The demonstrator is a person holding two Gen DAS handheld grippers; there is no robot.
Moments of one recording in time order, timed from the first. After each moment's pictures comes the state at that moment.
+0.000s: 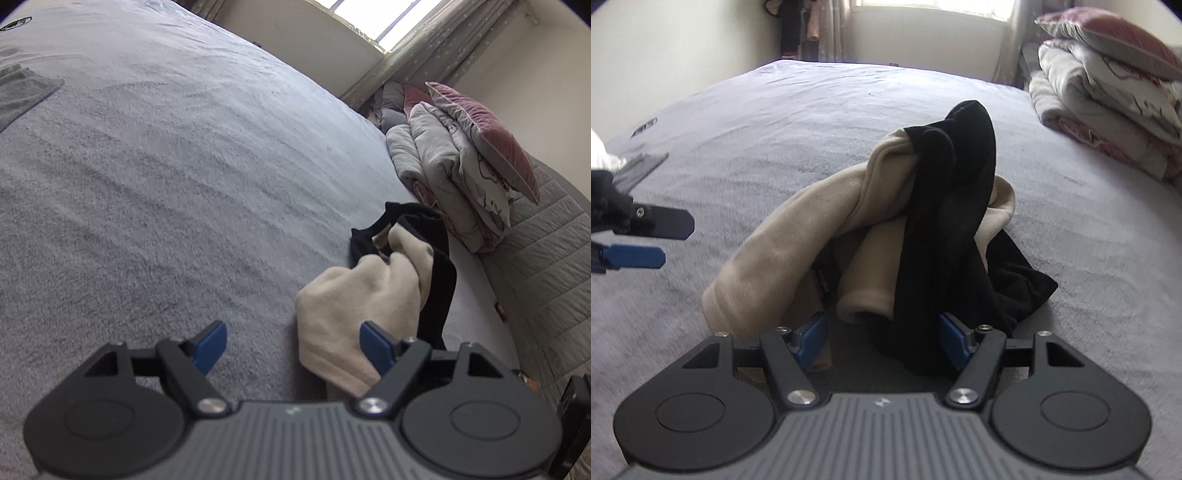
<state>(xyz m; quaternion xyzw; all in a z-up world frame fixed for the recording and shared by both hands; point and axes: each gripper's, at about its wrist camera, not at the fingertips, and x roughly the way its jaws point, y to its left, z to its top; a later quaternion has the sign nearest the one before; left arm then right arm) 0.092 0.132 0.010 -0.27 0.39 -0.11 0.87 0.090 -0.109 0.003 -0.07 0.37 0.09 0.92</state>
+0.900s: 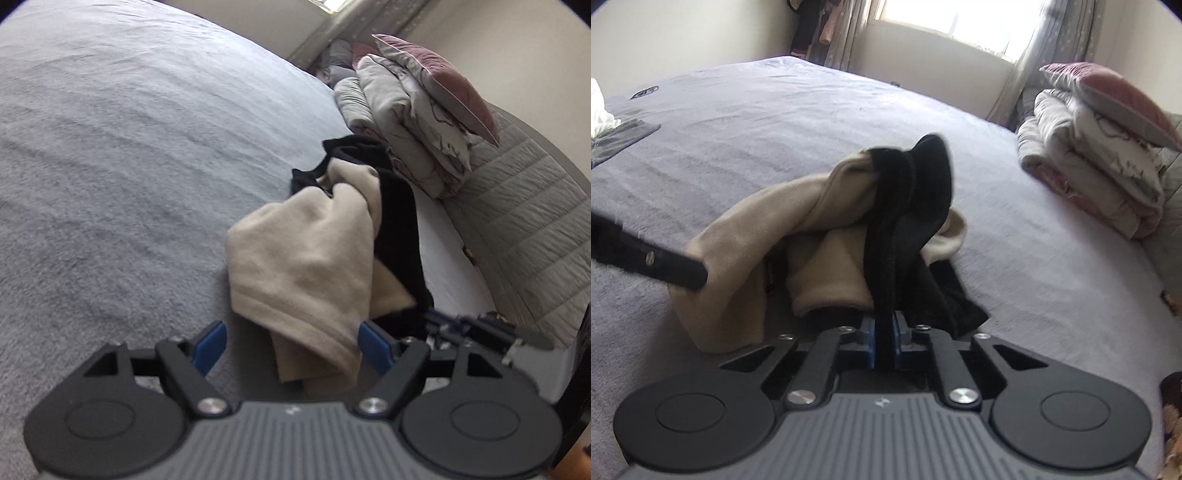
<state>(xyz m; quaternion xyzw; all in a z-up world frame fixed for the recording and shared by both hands) 0.088 0.081 -0.007 -0.23 0.41 -0.20 0.86 0.075 -0.136 0.029 -0.16 0.32 0.06 0.93</state>
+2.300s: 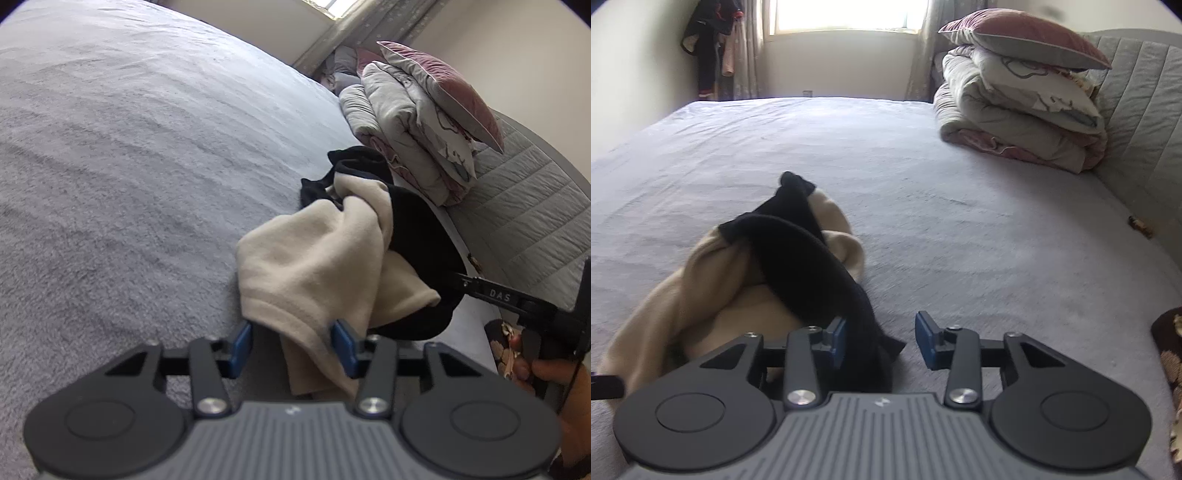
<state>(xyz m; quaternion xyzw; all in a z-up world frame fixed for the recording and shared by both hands) 0.093 0.088 -0.008 -0.24 0.40 -0.19 0.86 0.118 -0.203 0.051 -0.01 0.34 -0.03 0.94</state>
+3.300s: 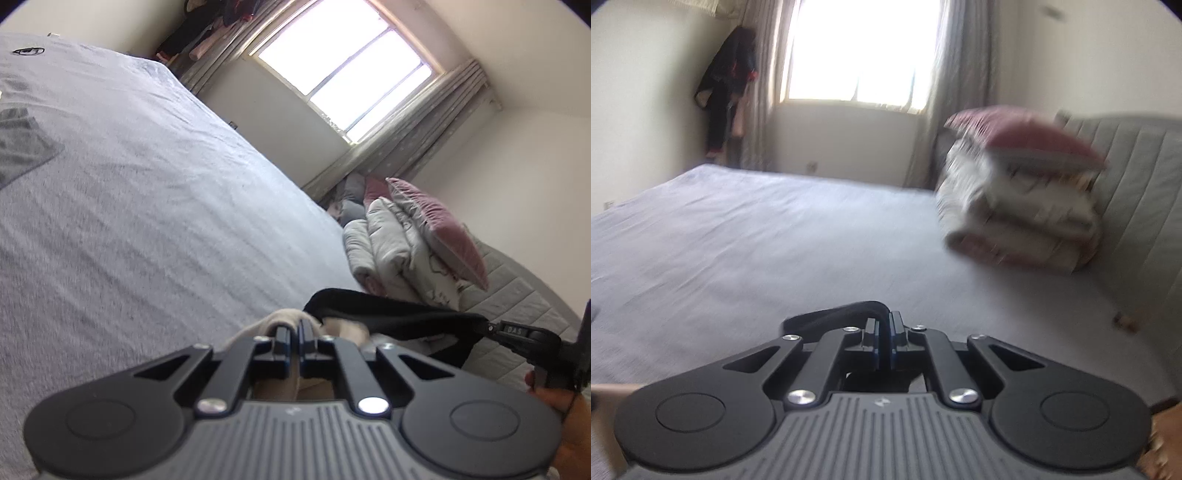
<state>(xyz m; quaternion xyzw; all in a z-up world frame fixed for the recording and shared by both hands) 0.066 0.174 0.052 -0.35 0.23 -0.13 0.90 0.144 -0.162 0.178 -0.06 0.21 -0.05 0.98</state>
